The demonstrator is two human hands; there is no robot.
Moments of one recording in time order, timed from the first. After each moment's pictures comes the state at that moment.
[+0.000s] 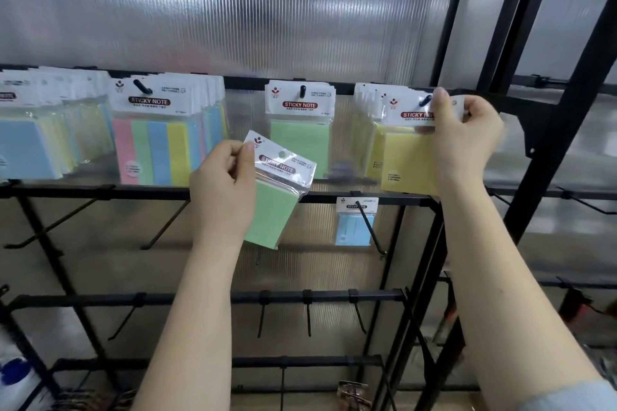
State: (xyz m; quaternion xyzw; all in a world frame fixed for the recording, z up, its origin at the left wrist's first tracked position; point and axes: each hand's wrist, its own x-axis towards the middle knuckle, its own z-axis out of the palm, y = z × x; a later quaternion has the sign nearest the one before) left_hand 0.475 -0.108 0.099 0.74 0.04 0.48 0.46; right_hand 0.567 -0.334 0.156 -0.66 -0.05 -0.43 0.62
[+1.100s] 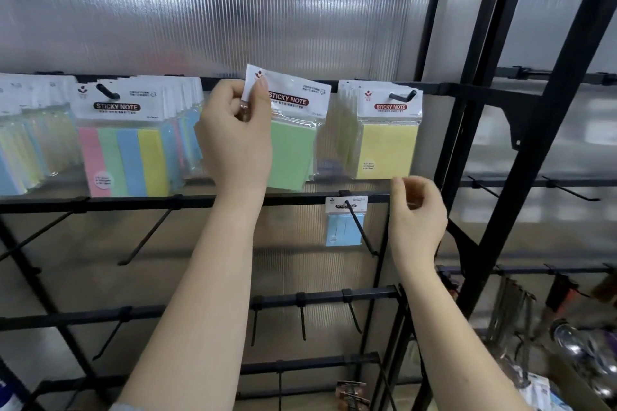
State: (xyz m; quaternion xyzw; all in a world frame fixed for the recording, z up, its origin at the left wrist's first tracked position) left_hand 0.514 -0.140 0.147 0.65 -0.01 0.57 0.50; right_hand 0.538 -0.317 0.057 -0.69 0.01 -0.39 0.61
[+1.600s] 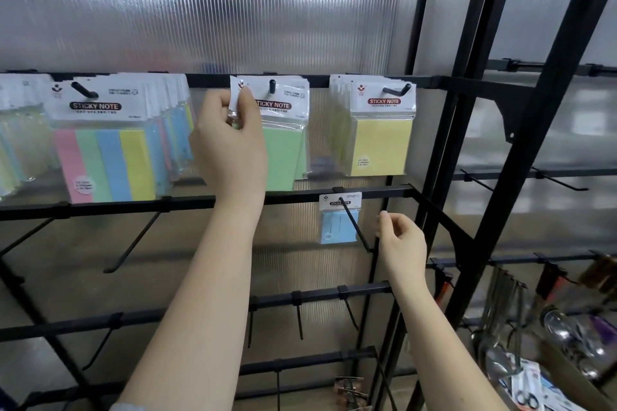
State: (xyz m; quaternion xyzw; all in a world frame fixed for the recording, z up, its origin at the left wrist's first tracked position) left_hand 0.534 -0.138 0.132 0.65 0.05 0.59 0.48; right_hand 0.549 -0.326 0.004 -0.78 0.04 -0.25 0.58
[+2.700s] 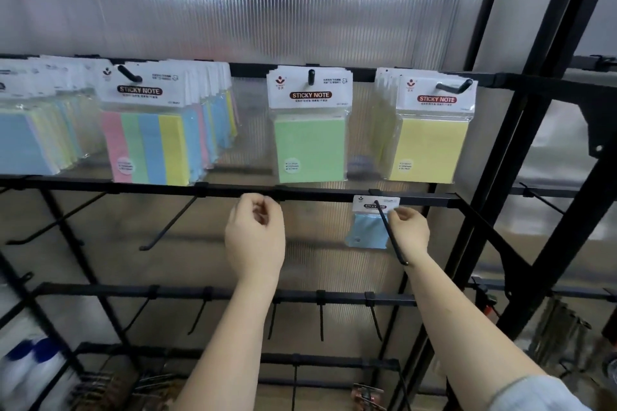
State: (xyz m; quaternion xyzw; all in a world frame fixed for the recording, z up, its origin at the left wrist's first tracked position) left_hand 0.532 -0.122 0.010 0.72 0.20 0.48 0.46; right_hand 0.650 -0.312 -0.019 -0.81 0.09 -0.11 0.57
